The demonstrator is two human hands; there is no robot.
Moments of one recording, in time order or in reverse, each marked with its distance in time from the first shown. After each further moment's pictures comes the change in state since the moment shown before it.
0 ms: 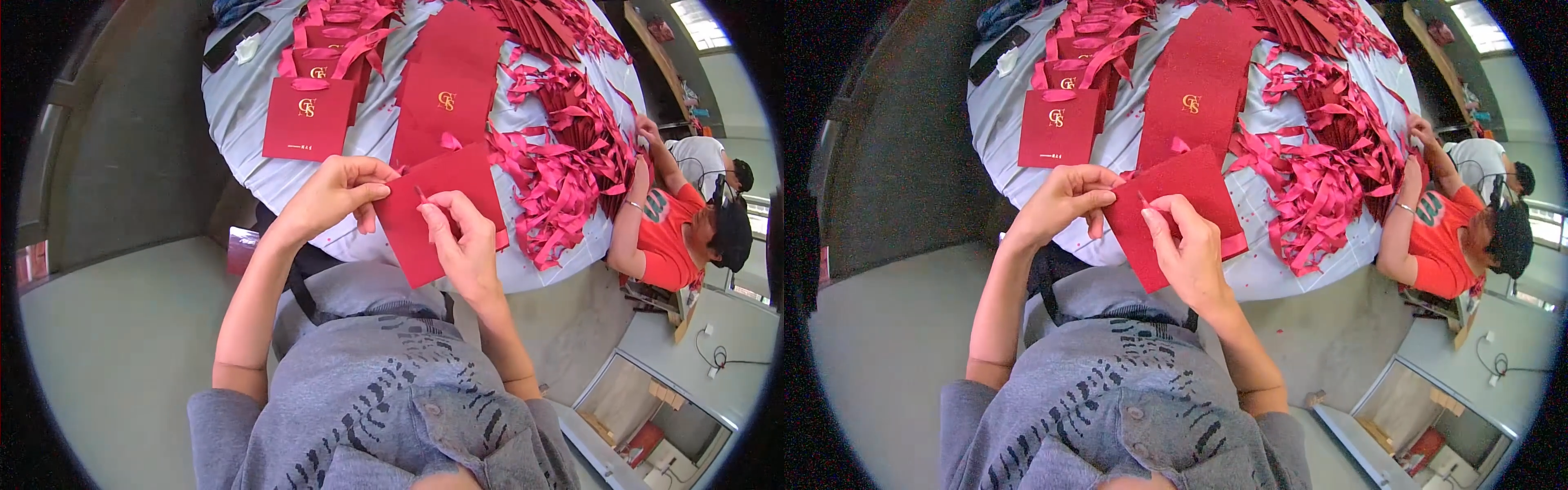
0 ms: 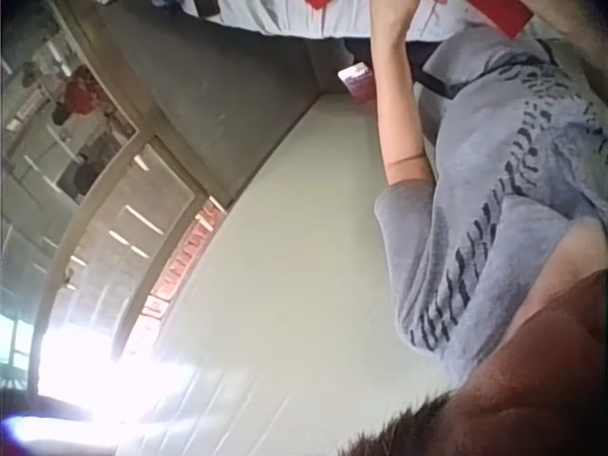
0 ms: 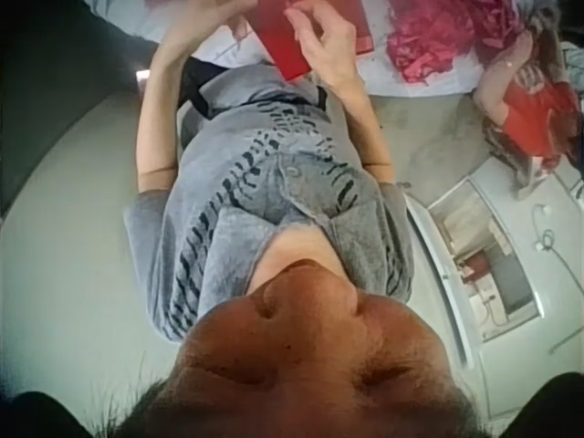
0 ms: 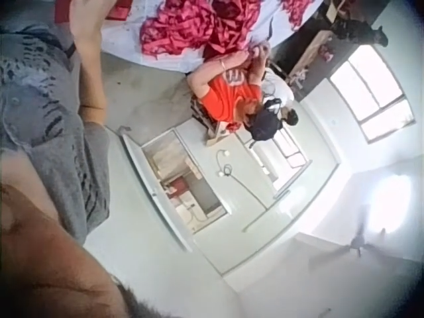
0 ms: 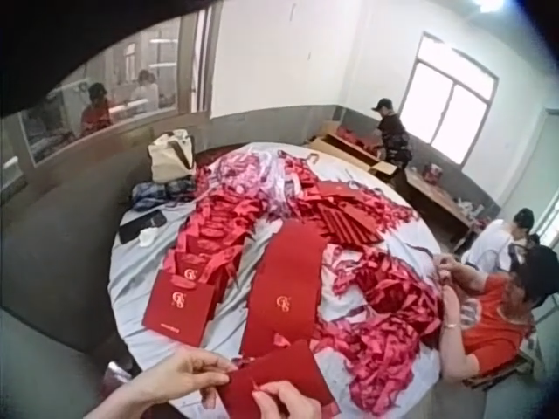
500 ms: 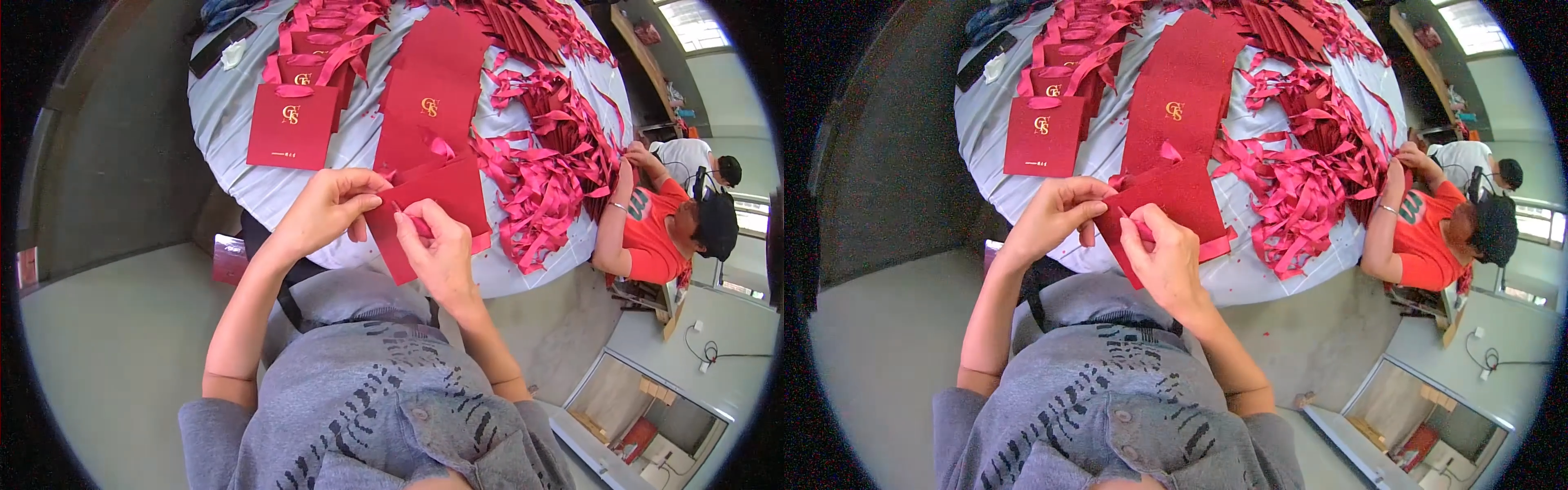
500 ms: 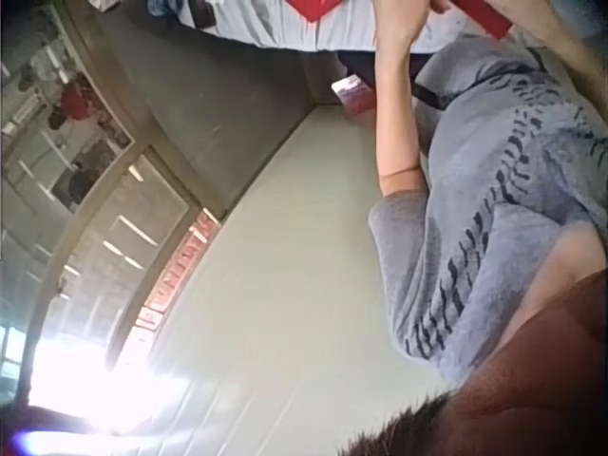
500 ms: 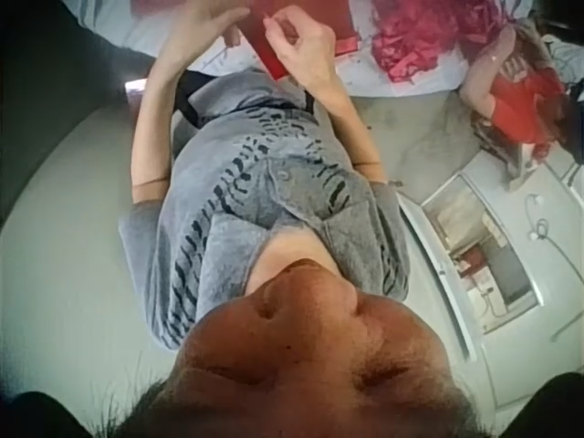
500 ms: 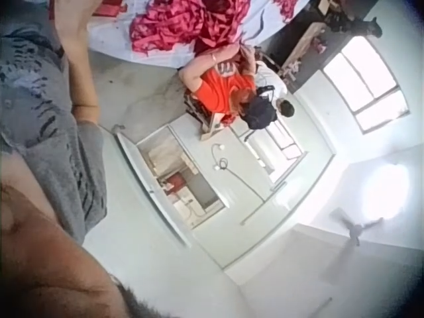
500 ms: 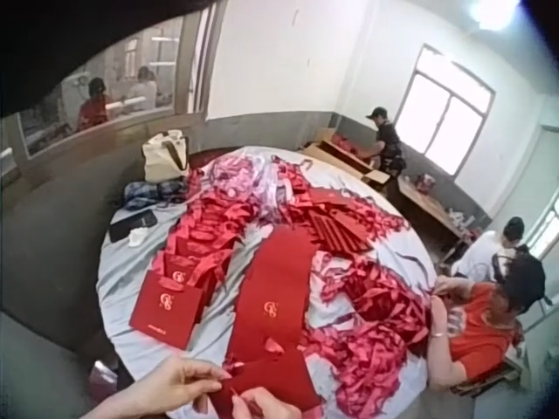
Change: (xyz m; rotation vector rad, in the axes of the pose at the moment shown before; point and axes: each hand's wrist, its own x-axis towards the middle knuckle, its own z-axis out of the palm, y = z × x) left_hand -0.002 -0.002 0.015 0.064 0.073 0.063; right_hand 0.000 -0.002 0.009 -0.122 0.069 0.006
